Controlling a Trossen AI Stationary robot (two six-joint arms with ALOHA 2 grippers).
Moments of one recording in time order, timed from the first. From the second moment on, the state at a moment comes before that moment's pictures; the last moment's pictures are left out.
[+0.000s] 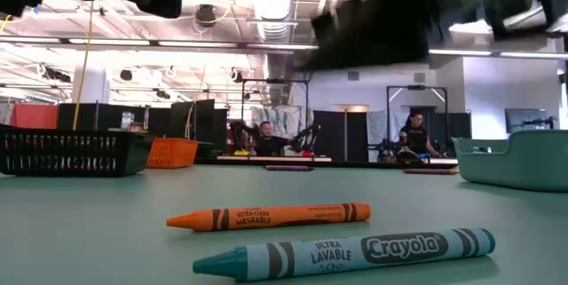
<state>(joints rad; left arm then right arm) -0.50 1.38 0.42 0.93 -0.10 0.19 0.40 1.80 0.91 0.40 0.03 -0.18</state>
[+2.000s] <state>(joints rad) -0.40 1.38 0.42 1.36 -0.21 0.45 0.23 1.79 0.92 1.02 0.03 -0.21</state>
